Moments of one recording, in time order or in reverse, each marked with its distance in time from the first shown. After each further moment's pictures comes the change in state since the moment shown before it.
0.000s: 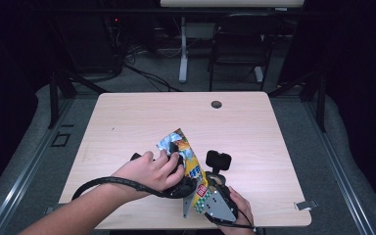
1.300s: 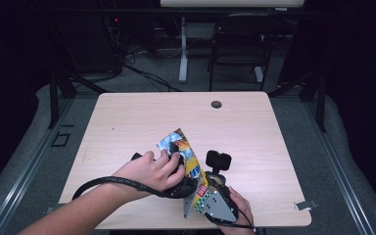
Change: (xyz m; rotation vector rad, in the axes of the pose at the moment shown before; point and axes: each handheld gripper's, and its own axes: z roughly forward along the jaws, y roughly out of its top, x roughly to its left) left arm 0.001 0.001 0.000 -0.012 -0.004 -0.009; right arm 0.000 0.000 0.000 -0.001 0.002 0.000
